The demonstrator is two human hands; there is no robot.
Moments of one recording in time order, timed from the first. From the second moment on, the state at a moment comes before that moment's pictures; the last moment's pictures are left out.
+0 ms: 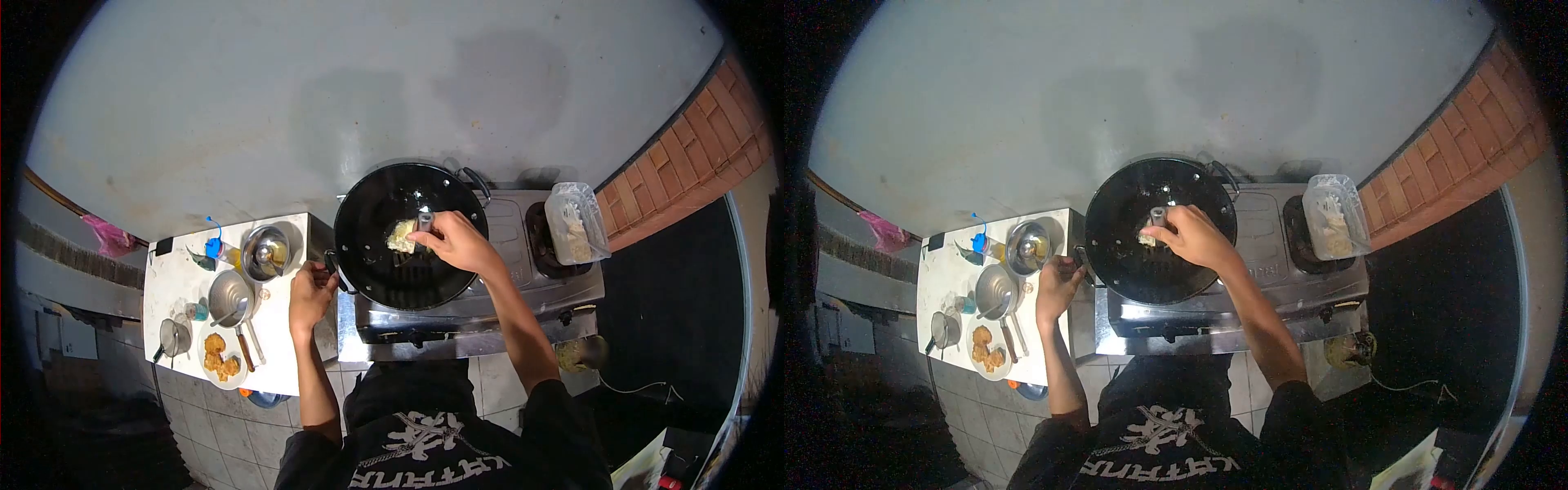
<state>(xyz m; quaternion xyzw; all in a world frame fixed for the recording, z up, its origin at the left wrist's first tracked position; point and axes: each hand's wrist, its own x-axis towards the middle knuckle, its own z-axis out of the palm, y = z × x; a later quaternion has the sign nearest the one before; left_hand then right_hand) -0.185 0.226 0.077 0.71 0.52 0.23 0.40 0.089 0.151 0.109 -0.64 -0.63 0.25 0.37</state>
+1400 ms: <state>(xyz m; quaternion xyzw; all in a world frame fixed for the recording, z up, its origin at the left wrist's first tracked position) -0.181 0.219 0.054 0.70 0.55 0.30 0.34 0.078 0.059 0.077 -0.62 -0.37 0.34 0.60</state>
